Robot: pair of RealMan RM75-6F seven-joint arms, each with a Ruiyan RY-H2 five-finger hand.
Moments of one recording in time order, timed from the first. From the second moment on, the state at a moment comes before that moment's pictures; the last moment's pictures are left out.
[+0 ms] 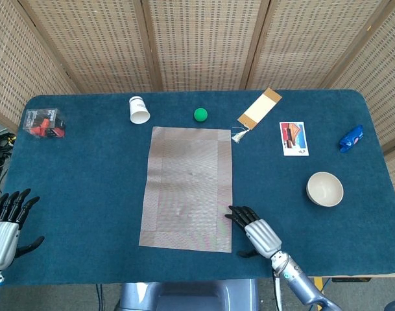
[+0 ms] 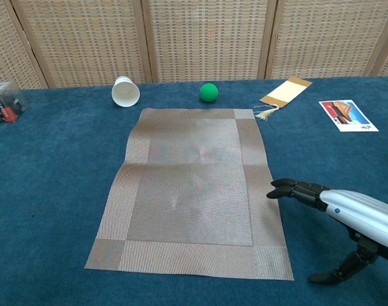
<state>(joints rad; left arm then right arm) -0.05 -1.25 0.04 -1.48 1.61 1.61 0.06 0.38 -1.68 -0.09 -1.25 -1.67 1.19 0.23</state>
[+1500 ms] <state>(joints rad) -0.03 -1.26 0.01 -1.47 1.60 1.60 0.06 0.37 -1.83 -0.01 -1.20 -1.57 1.22 0.32</state>
